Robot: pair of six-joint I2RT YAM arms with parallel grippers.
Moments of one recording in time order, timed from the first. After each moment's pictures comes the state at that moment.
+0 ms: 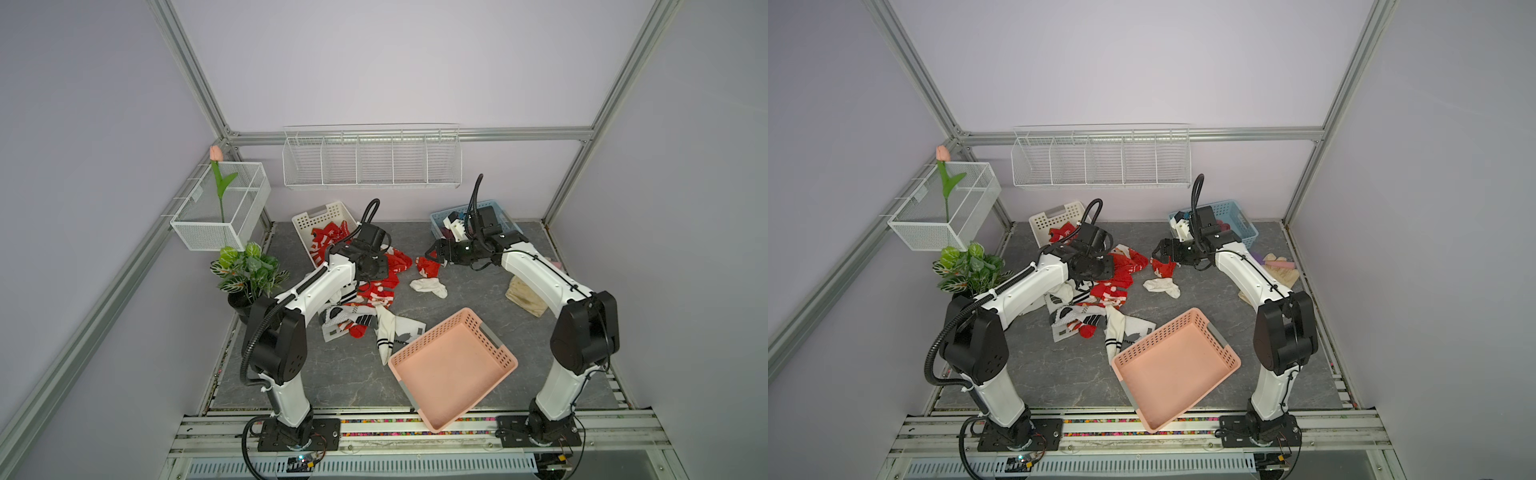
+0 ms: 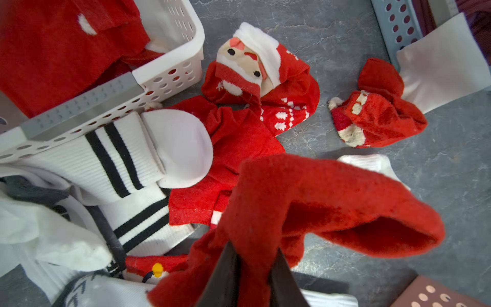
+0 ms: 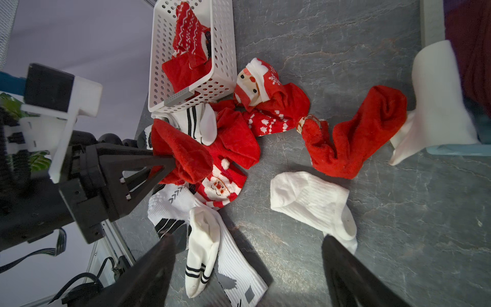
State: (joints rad) left arm -0.53 1.78 1.48 -0.70 -0.07 -0.45; right arm 0.37 1.81 1.58 -0.63 -0.50 0.31
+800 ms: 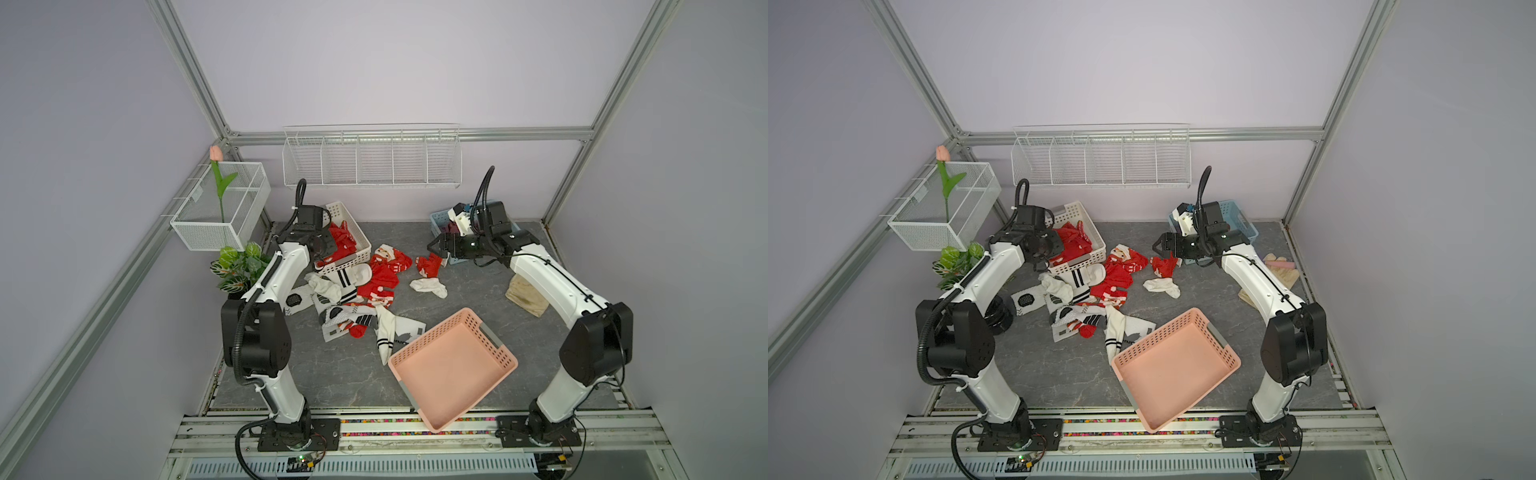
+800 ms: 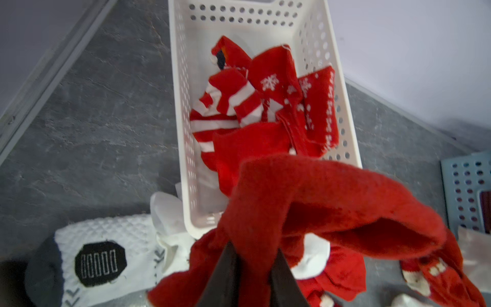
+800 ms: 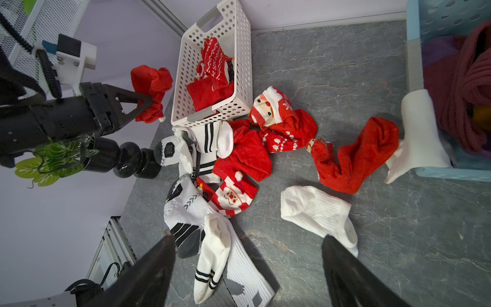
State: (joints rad) left arm -0.13 1.81 1.56 -0.63 -0.09 -0.49; right arm 0.37 1.72 1.57 -0.59 -0.50 0.31
